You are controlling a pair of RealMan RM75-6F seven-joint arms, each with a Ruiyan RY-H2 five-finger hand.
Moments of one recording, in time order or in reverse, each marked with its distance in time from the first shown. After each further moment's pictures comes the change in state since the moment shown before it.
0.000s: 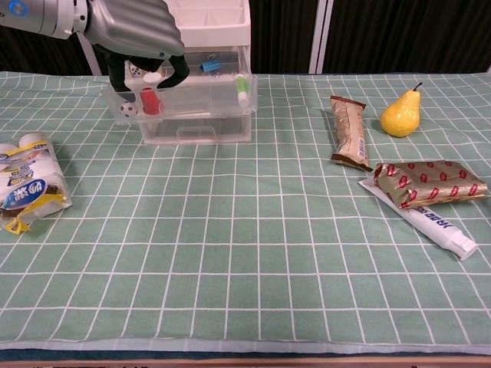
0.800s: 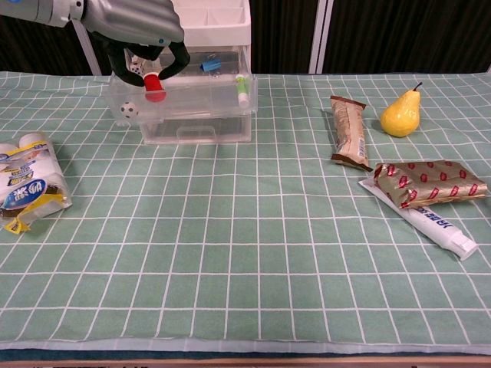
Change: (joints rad) left arm 0.007 0.026 -0.021 -0.030 -0.040 0.028 0.038; right arm -0.002 0.001 -0.002 0.000 -0.005 0.001 0.005
